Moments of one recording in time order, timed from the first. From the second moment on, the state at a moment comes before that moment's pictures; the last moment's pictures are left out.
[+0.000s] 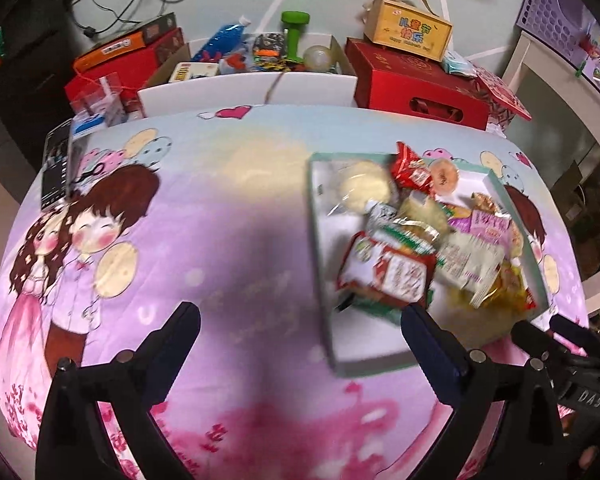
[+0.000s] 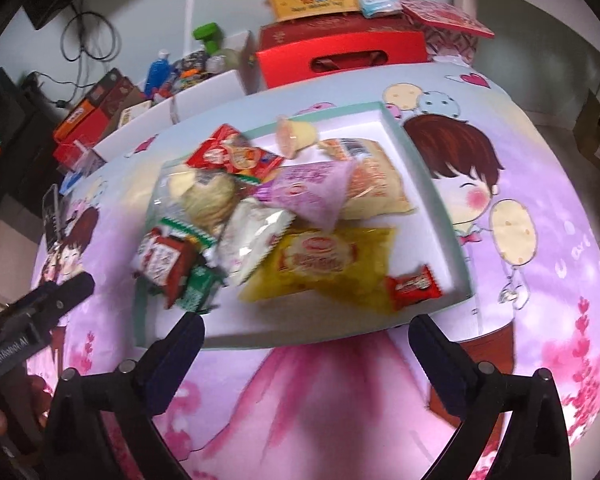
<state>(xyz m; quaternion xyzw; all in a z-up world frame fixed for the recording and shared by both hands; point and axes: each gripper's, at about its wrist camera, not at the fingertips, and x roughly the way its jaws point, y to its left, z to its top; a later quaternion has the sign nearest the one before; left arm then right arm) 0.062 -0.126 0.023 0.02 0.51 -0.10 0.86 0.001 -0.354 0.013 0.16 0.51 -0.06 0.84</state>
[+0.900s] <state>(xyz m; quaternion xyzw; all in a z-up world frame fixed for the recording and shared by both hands) -0.005 -0.042 -0.014 0.07 0.48 -0.01 0.88 -0.044 -0.239 -0.025 0.11 0.45 -0.06 0.88</state>
